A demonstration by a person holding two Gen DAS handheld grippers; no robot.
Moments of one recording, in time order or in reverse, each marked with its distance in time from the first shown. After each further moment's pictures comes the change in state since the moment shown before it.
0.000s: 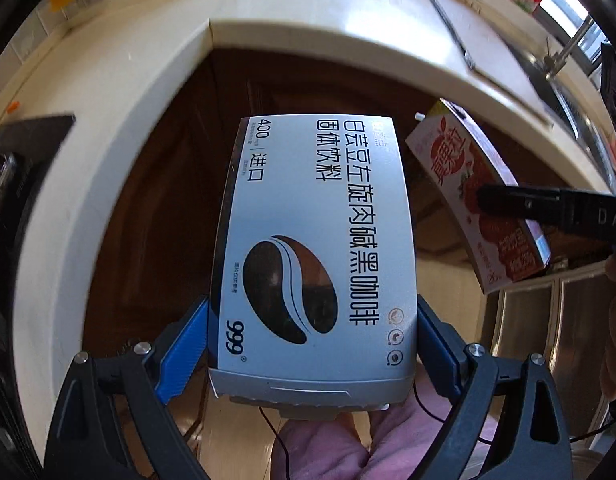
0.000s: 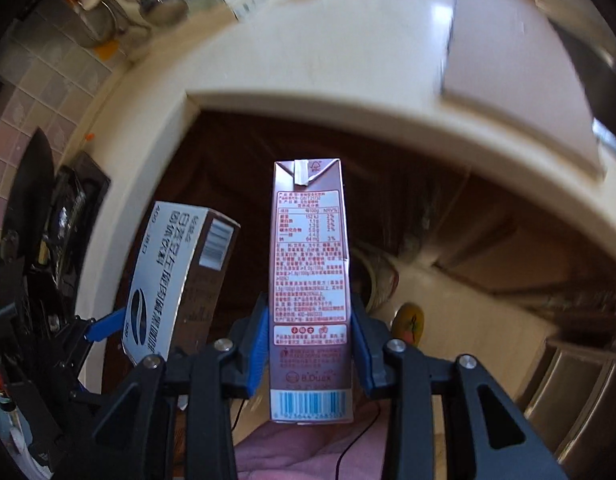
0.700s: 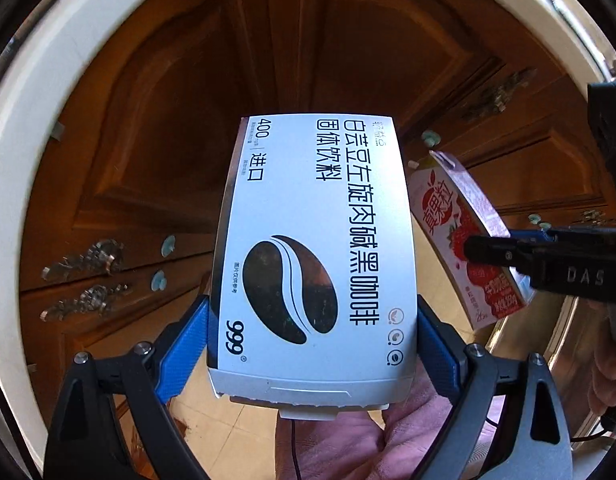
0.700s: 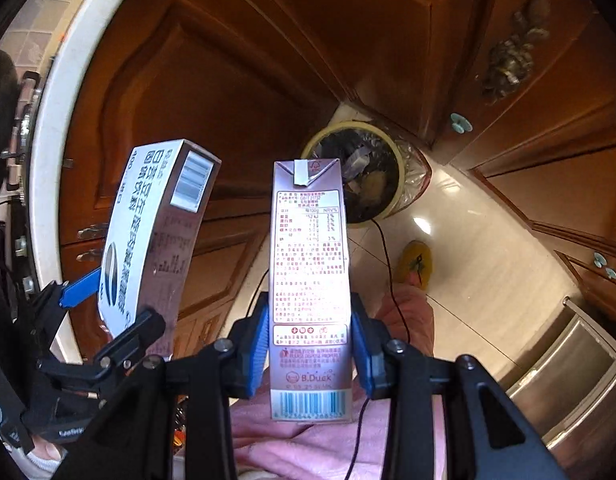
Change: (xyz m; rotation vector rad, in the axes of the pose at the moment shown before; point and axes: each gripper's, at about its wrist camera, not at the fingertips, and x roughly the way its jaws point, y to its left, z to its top) left arm 0.073 0.019 -0.043 -0.186 0.236 0.058; right arm 0.131 -0.012 -0.031 -0.084 0.402 0.064
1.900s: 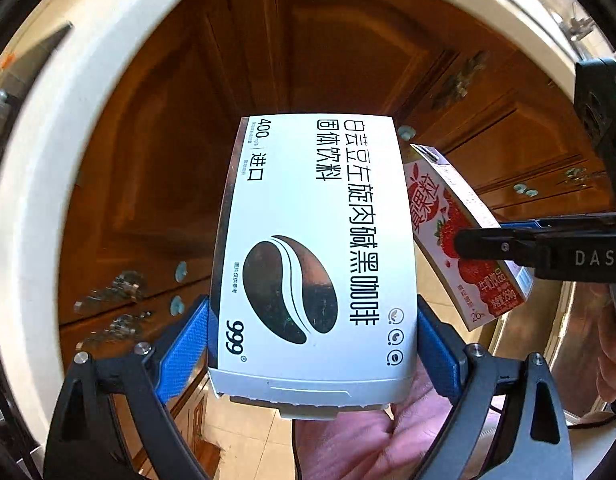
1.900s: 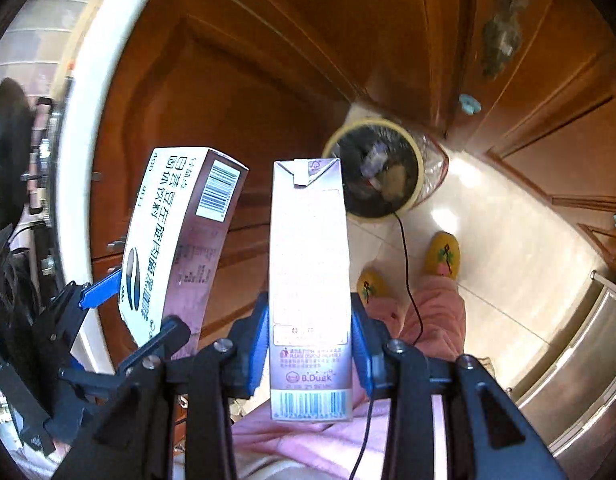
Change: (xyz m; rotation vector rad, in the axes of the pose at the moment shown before) left arm -0.058 -0.006 -0.009 0.170 -0.066 -0.013; right arm -0.041 0.022 -0.029 0.076 -0.101 0.098
